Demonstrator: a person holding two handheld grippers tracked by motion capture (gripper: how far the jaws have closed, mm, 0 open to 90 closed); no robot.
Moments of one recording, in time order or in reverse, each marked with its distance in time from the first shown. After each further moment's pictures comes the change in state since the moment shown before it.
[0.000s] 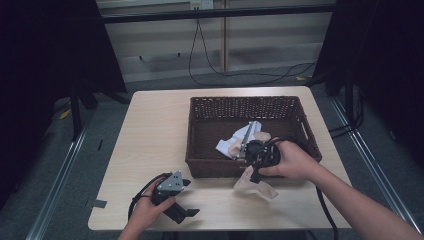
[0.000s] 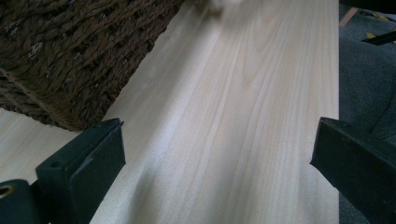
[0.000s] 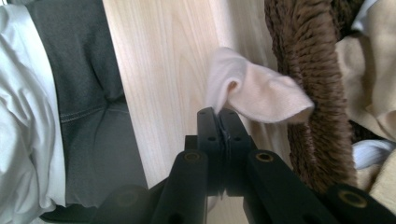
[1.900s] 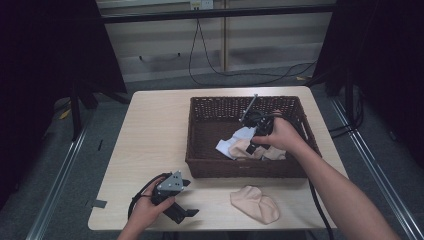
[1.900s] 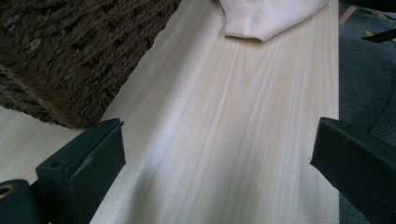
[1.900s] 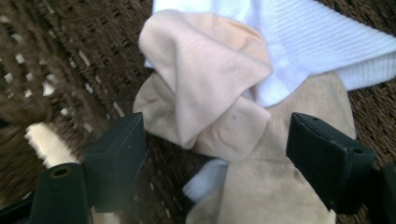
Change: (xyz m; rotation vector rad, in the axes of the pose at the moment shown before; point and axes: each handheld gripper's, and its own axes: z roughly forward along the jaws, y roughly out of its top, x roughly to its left) left arm 0.001 -0.001 0.000 0.008 -0.005 0.006; right arm -0.105 0.012 0.006 -0.059 -0.218 0.306
